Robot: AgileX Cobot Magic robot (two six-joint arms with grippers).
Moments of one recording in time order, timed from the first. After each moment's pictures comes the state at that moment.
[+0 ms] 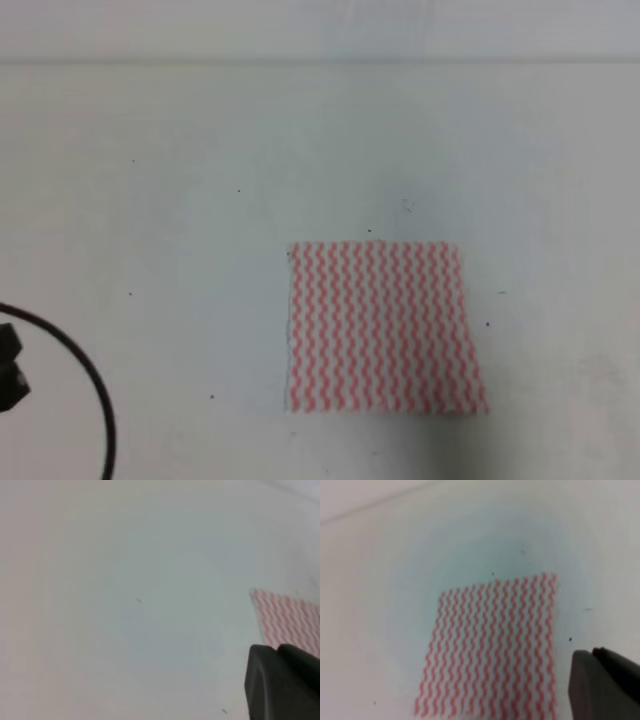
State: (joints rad) left arm -0.05 0.55 -0.41 -0.40 0.47 0.06; right arm 0.04 0.61 -0.50 0.73 0.57 -0.24
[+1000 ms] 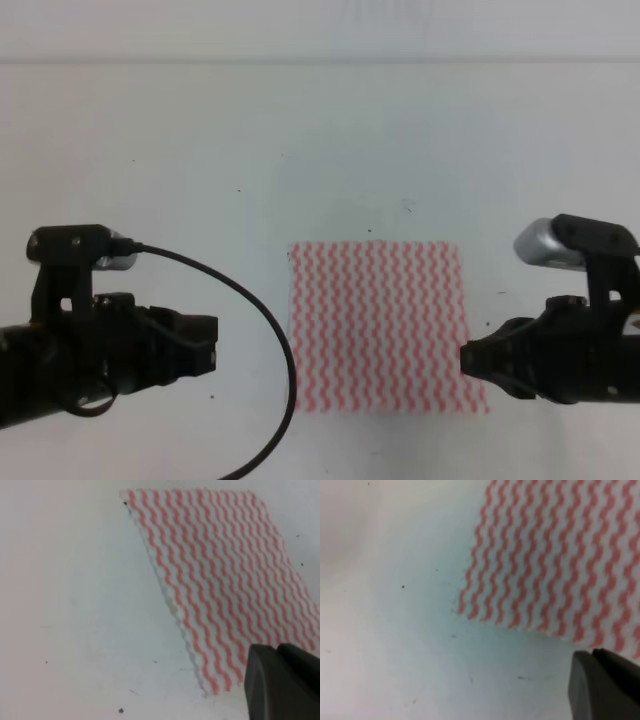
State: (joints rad) left arm -0.35 1.15 -0.54 -1.17 0.39 0.91; right arm 0.52 1.19 -0.69 0.68 0.49 -0.12
